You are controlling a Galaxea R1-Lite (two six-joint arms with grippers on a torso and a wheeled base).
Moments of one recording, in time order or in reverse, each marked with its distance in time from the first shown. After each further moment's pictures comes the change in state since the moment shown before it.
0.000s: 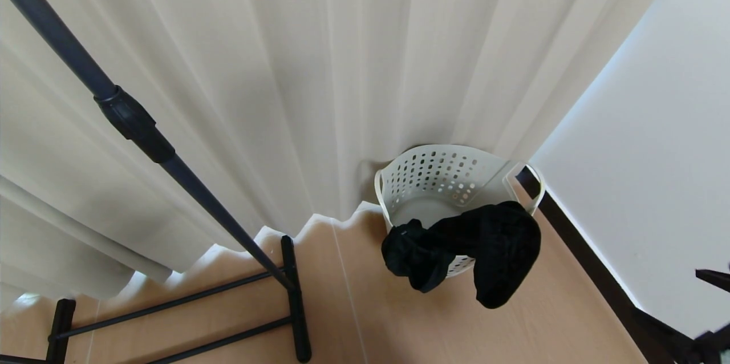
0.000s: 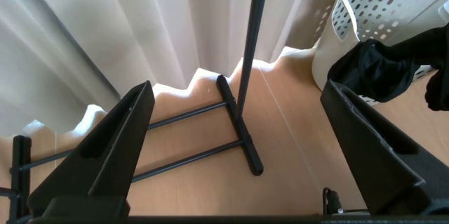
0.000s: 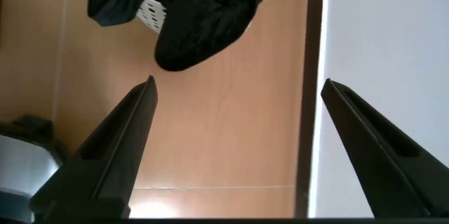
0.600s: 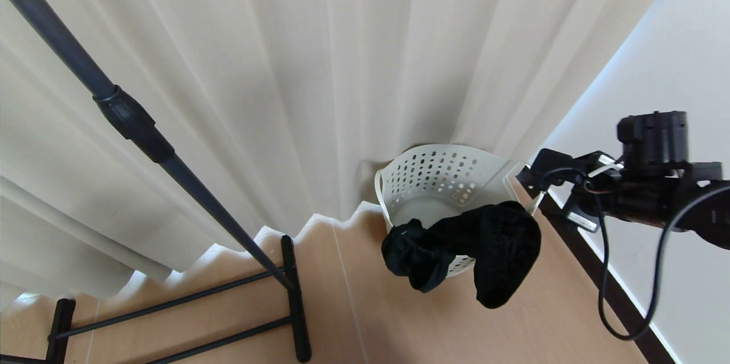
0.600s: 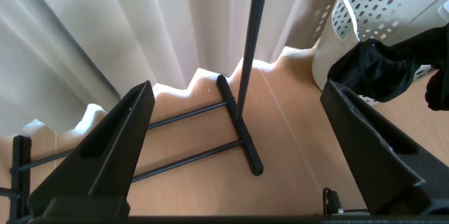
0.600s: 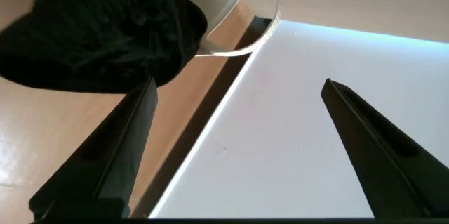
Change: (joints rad) left arm 0.000 0.000 0.000 0.000 0.000 0.000; right arm 0.060 0.792 -0.670 -0.018 -0.197 -0.618
